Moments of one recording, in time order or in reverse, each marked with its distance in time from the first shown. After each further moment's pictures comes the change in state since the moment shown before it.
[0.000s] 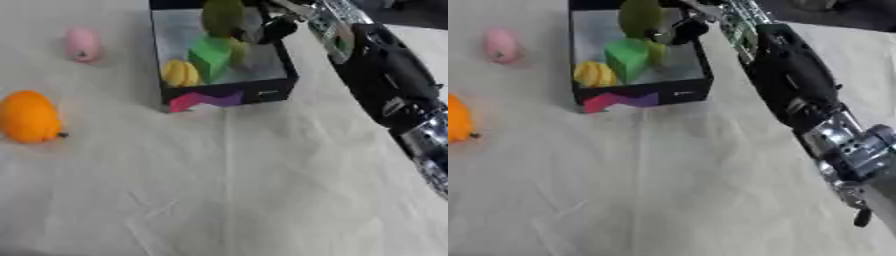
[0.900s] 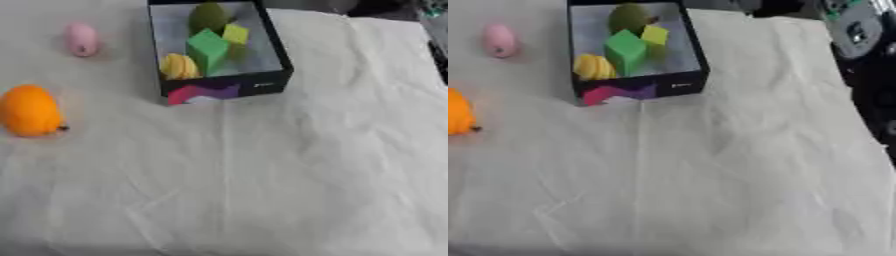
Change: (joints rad) left arm 0.105 0.001 0.071 0.005 -0.028 -0.027 0.065; right arm 0.262 -0.131 -0.149 -0.385 -0.378 0.025 -0.004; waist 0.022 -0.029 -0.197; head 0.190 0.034
